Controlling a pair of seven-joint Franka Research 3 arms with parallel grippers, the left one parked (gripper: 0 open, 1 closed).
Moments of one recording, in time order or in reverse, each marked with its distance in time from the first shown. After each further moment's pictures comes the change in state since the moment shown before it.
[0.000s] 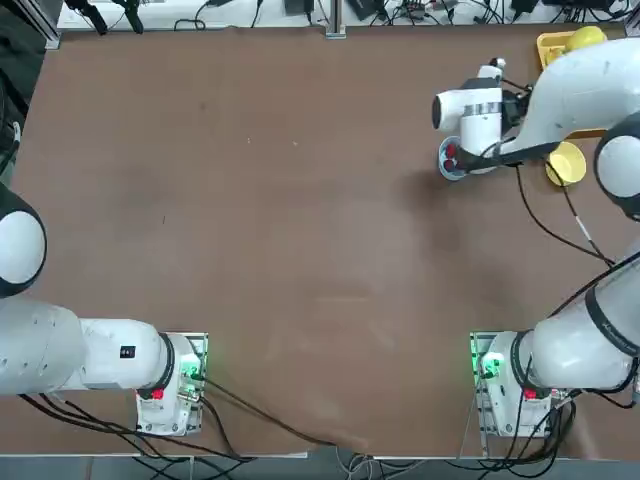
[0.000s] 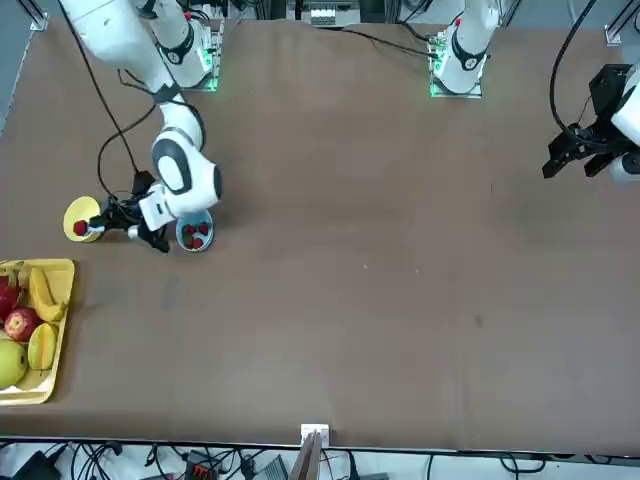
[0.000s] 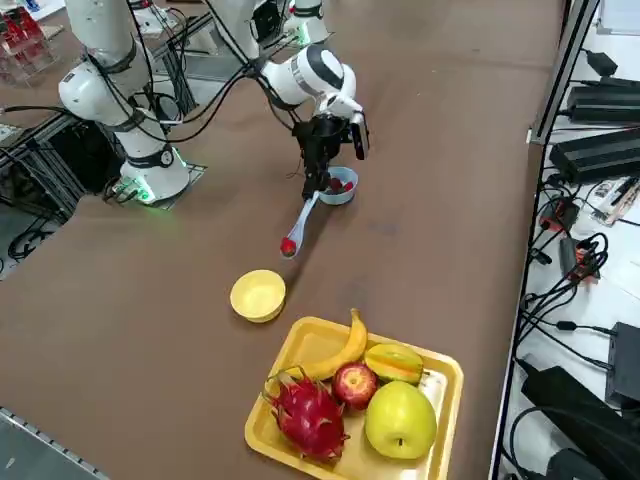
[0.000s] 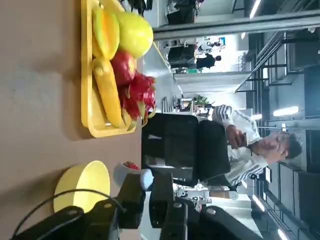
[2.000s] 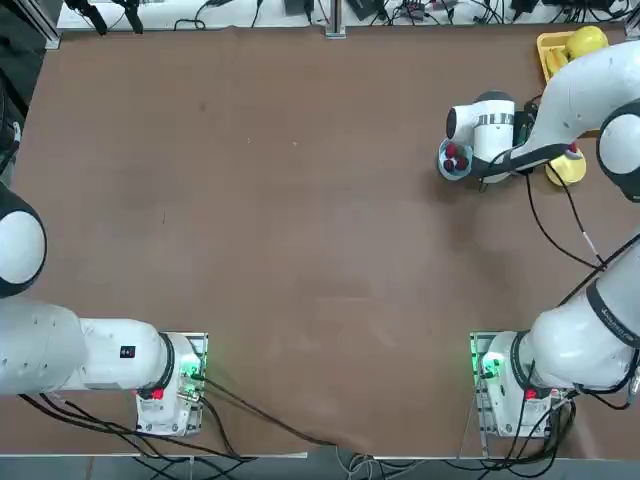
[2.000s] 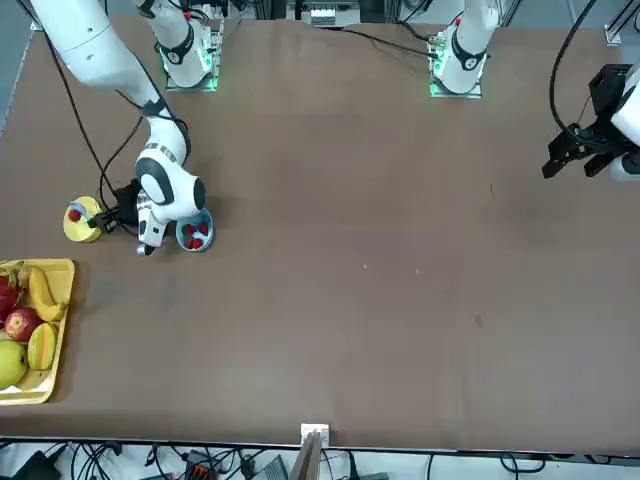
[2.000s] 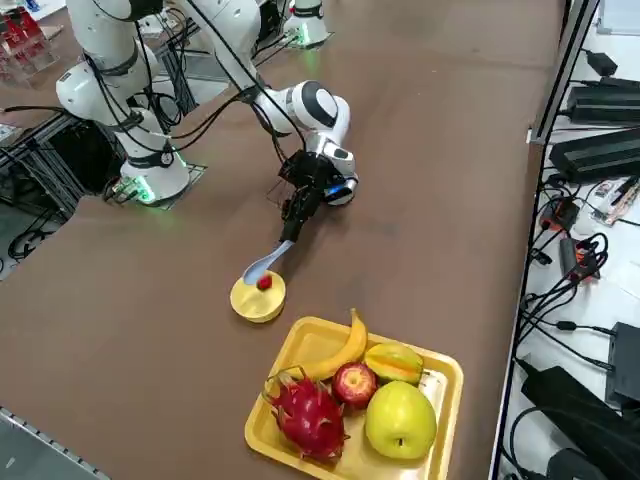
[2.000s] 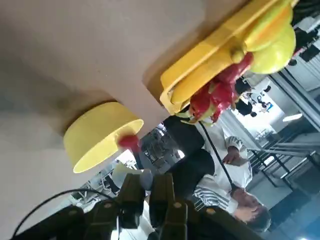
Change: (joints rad) arm -0.100 0.118 0.008 0.014 -0.006 0.035 -0.828
